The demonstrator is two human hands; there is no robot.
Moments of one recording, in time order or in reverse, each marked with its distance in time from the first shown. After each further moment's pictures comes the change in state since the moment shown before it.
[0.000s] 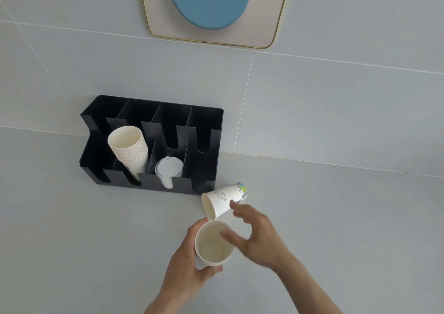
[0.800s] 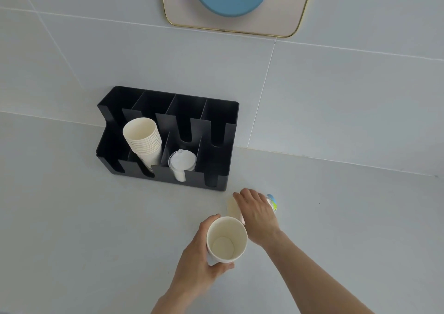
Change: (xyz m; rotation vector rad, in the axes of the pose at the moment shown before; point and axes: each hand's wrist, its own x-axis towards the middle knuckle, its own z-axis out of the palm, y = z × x) left_hand 0.002 0.000 0.003 0.021 0.016 0.027; right_hand 0.067 0.037 0.040 -0.745 -0.102 -0.182
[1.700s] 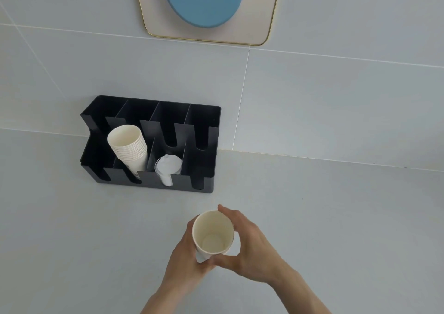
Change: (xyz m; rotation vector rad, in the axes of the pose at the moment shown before) left_hand 0.001 0.006 0.000 0.002 -0.003 -0.072; right_hand -0.092 -0.037 -0.063 0.823 0.025 0.025
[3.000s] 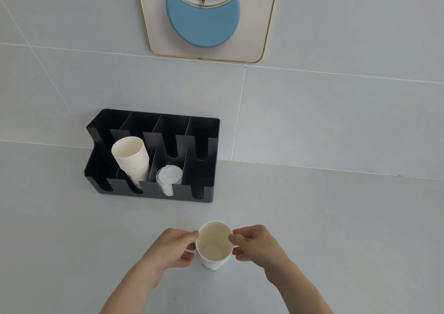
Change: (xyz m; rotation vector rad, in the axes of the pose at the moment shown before) left_hand 0.020 0.058 -0.076 -0.256 -0.205 -0.559; right_hand 0.006 -0.008 -0.018 0.412 -0.009 0.605
